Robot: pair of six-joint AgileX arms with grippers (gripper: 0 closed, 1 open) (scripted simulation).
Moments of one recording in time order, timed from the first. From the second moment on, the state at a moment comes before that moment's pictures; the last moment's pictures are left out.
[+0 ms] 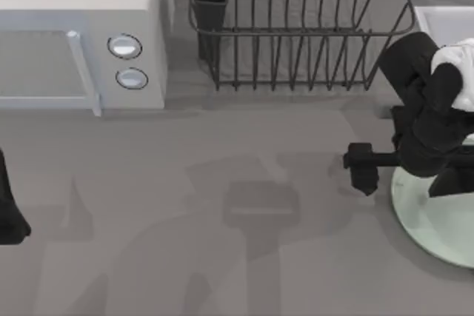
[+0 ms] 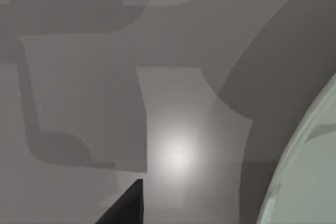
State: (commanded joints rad) left arm 0.00 0.00 0.00 0.00 0.00 0.00; right arm 0.37 1.99 1.12 -0.70 0.00 0.39
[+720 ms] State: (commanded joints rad) left arm 0.00 0.00 0.00 0.00 0.00 0.00; right arm 0.37 1.99 1.12 -0.70 0.00 0.39
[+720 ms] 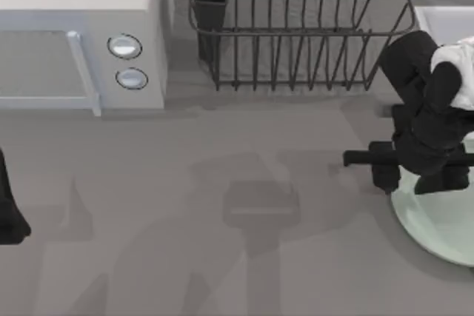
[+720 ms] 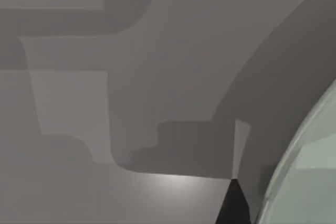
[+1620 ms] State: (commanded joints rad) left arm 0.00 0.00 0.00 0.00 0.00 0.00; right arm 0.36 1.94 1.54 -1.09 0.01 0.39
